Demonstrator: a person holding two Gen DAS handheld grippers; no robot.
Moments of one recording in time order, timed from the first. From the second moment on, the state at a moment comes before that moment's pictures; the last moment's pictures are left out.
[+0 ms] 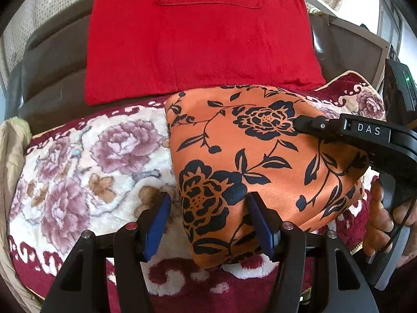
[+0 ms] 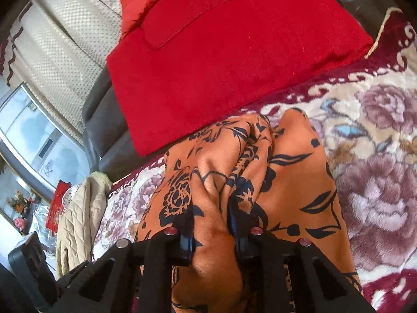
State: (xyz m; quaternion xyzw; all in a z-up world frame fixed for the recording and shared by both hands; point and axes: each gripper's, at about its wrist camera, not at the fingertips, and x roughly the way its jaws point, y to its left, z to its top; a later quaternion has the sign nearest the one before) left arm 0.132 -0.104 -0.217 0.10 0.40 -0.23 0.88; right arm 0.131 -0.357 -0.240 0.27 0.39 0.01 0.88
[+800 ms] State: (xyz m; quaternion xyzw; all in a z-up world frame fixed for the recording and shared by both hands) left arm 0.132 -0.113 -0.203 0.10 0.39 -0.23 0.89; right arm 0.085 -0.408 -0.203 0.27 0.31 -0.06 0.91
